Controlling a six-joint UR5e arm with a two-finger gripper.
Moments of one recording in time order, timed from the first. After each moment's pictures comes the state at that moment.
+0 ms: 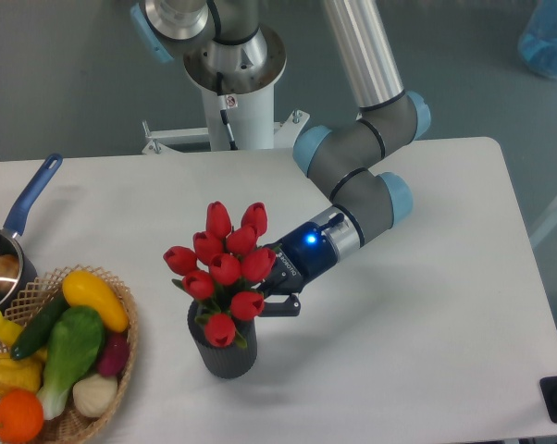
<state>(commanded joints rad) 2.62 -2.10 -1.86 -0.75 -0.02 1.55</state>
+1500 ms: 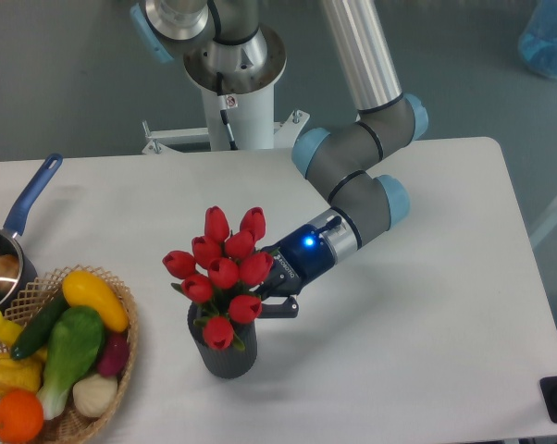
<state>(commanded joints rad) 2.62 -2.11 -1.86 -0.75 -0.01 1.56</state>
